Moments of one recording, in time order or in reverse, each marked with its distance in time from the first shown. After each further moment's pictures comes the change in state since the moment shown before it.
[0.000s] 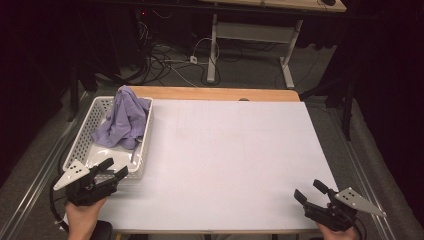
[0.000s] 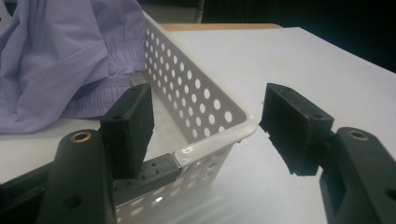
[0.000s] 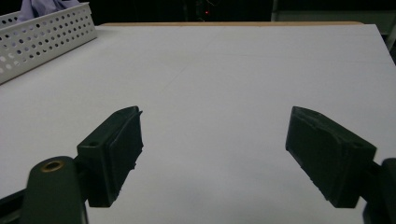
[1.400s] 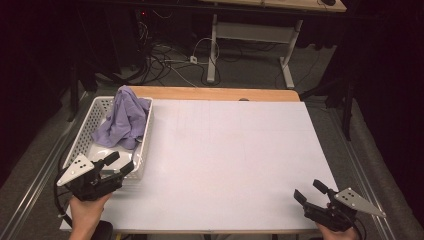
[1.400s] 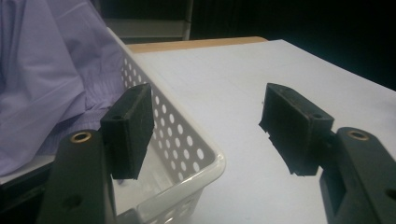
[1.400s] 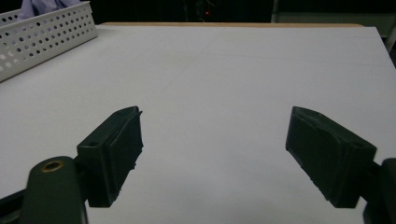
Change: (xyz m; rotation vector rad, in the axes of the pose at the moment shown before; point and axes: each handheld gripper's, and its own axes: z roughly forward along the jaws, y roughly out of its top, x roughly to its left) left arm -0.016 0.021 0.007 -0.034 -0.038 0.044; right arm 0.001 0.000 0.000 -0.001 -0.001 -0.013
